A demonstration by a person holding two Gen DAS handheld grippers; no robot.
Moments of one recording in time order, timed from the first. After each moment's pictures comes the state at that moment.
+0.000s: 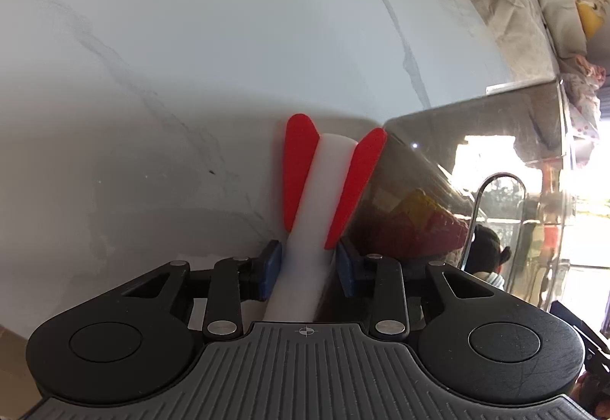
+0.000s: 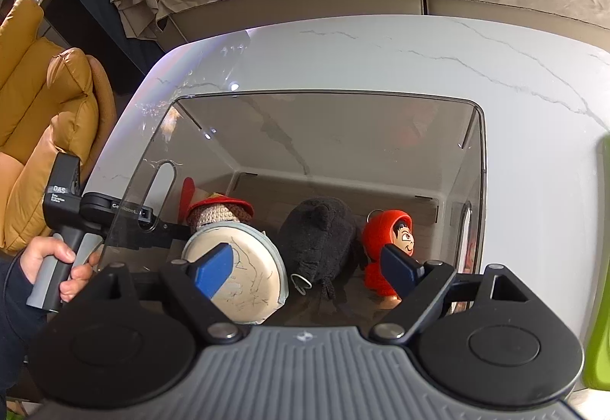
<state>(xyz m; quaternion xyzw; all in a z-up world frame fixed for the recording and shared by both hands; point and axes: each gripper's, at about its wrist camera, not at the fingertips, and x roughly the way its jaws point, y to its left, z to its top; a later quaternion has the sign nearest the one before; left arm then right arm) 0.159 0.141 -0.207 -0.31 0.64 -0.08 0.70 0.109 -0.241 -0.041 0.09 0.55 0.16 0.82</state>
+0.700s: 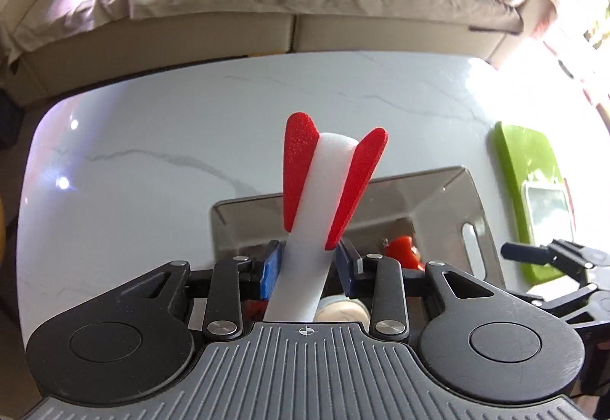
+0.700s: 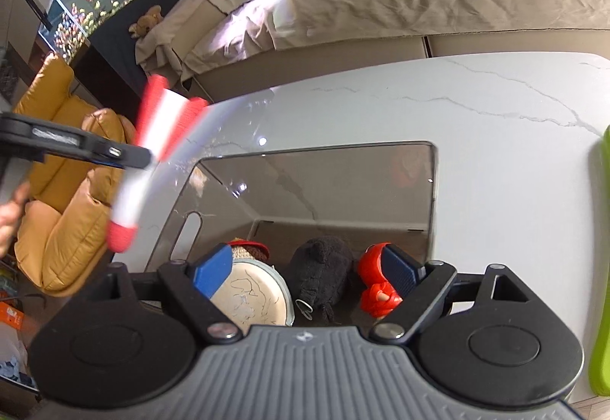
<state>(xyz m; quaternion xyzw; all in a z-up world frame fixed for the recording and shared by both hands) 0.173 -0.068 0.009 0.06 0.55 -0.17 0.81 0.086 -0.307 -0.017 0.17 0.47 0.18 0.85</state>
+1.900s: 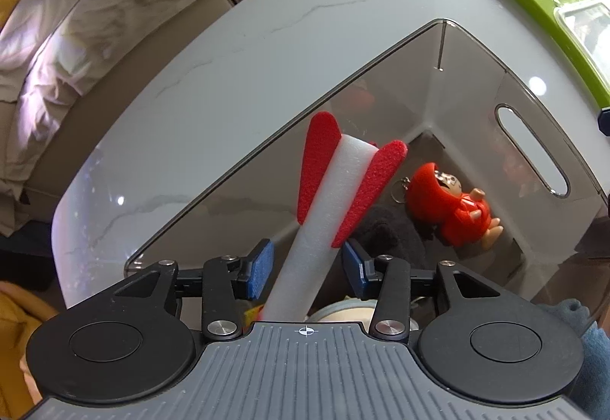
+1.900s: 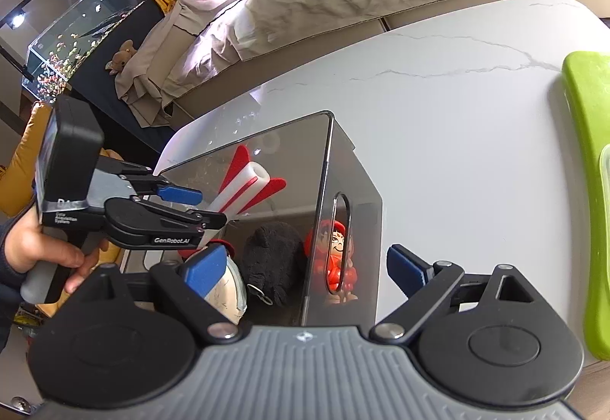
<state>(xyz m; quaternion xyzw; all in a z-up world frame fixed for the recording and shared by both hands) 0.146 -0.157 -0.084 0.32 0.54 -0.18 0.76 0.075 -0.380 -0.060 0.24 0.47 0.15 0.83</state>
